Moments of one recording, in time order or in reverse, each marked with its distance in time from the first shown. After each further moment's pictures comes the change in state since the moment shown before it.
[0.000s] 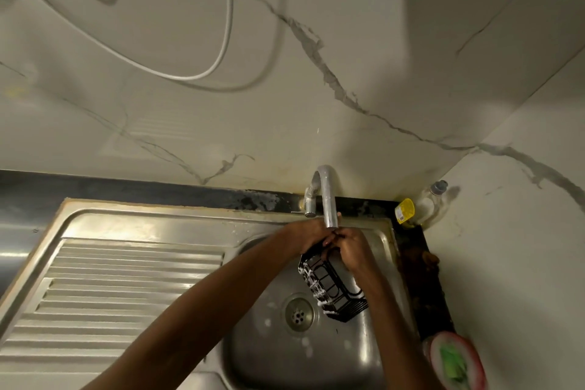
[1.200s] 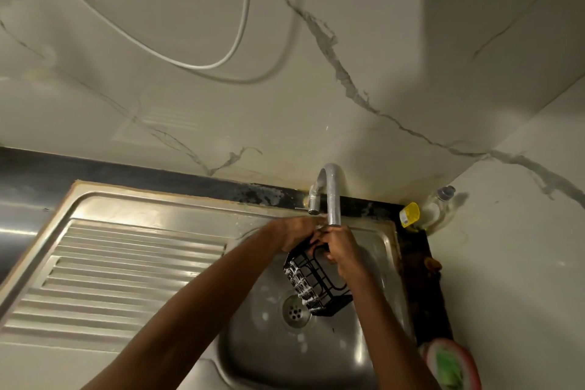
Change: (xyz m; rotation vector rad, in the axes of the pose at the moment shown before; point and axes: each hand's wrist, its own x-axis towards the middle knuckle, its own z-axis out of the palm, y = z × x) left_hand 0.010 -0.022 -0.017 -0.157 -0.128 -0.087; right_hand 0.001 -0.013 0.025 -0.011 -0.016 0.166
